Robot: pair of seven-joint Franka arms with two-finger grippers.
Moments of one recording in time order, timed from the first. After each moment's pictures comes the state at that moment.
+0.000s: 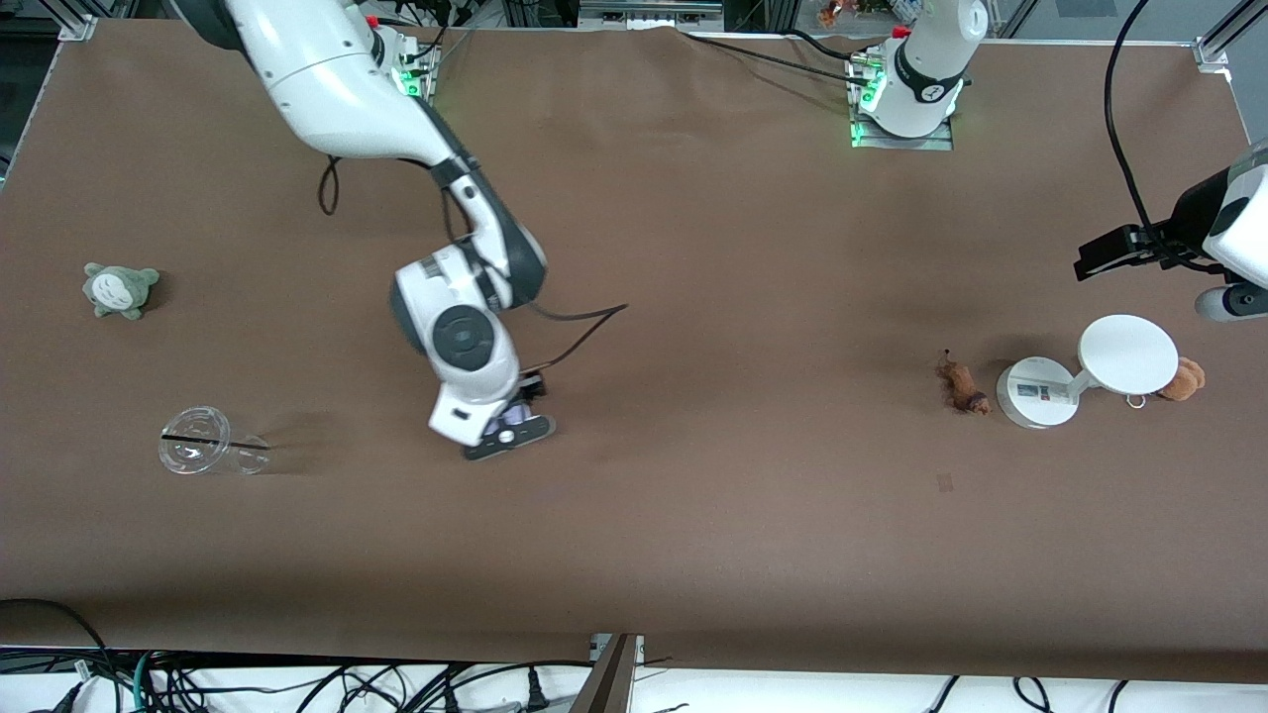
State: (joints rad) left arm 0.14 0.12 -0.14 -1.49 0.02 1.46 -0.16; right arm 0.43 0.76 0.01 -1.45 -0.10 2.14 0.12
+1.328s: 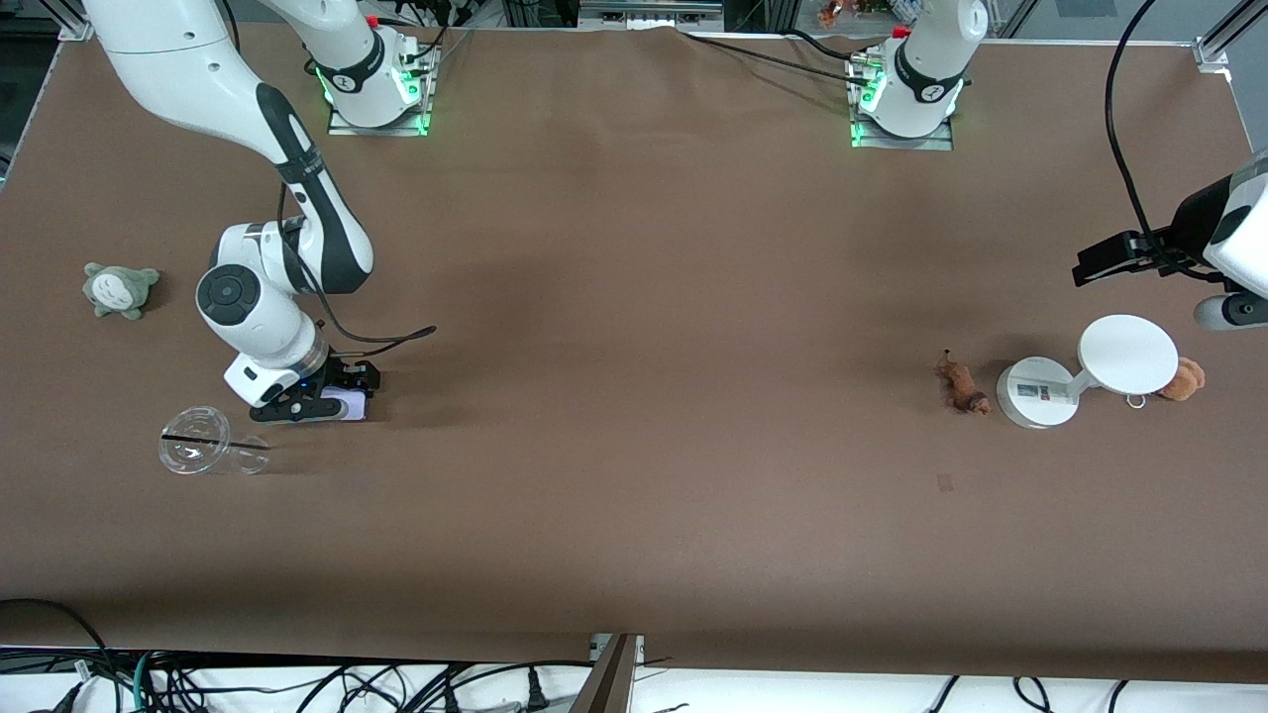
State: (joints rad) left arm 0.14 0.16 -0.15 -1.43 0.01 1.45 -0.16; right arm 0.20 0.51 -0.10 -2.05 -0.03 2.64 0.04
